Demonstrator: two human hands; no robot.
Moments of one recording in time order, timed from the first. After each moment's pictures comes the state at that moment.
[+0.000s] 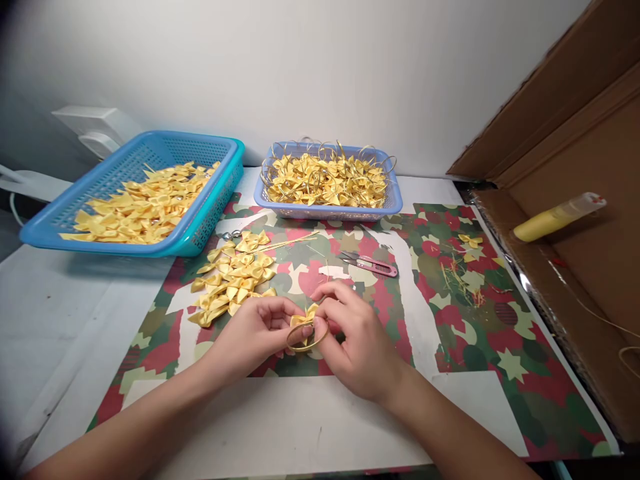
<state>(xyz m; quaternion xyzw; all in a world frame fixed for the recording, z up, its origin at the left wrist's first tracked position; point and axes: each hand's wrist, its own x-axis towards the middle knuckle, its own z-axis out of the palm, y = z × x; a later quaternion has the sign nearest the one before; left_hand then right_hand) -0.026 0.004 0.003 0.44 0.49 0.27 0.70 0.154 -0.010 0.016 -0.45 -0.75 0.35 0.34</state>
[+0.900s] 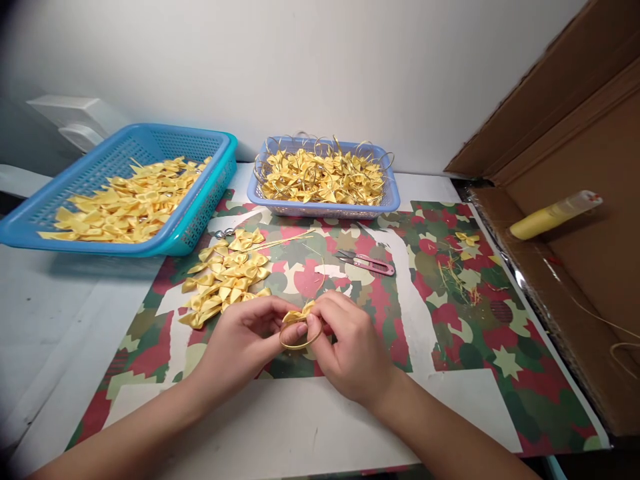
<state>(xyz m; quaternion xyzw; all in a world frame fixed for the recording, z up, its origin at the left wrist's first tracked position) -0.024 -0.005 0.005 0.53 0.50 0.34 0.59 0.147 -0.016 0.008 -0.46 -0.75 0.30 0.37</state>
